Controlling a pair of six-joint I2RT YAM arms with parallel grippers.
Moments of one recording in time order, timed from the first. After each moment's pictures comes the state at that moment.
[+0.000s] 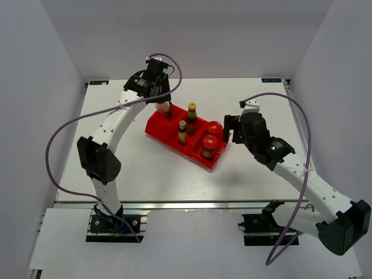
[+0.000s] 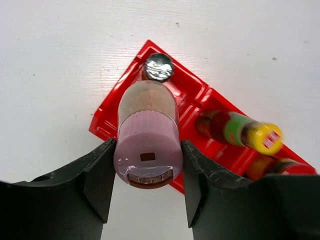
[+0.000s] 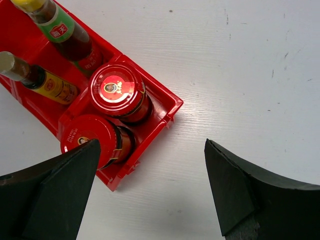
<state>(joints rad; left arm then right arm) -0.49 1.84 1.97 -0.91 -0.33 -0.44 0.63 1.05 0.97 -0.45 0.34 0.30</state>
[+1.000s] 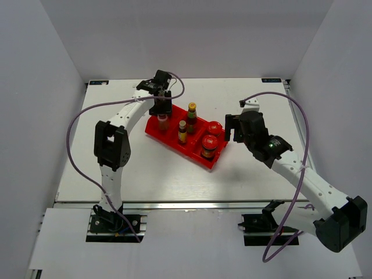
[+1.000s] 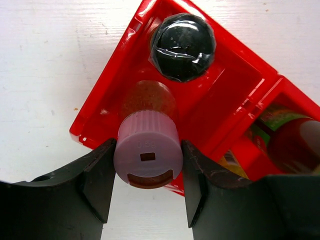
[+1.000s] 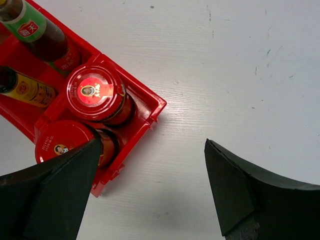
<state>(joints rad) -0.41 2.09 1.94 -0.92 -0.19 -0.38 0.61 1.09 0.97 -0.45 0.38 0.27</state>
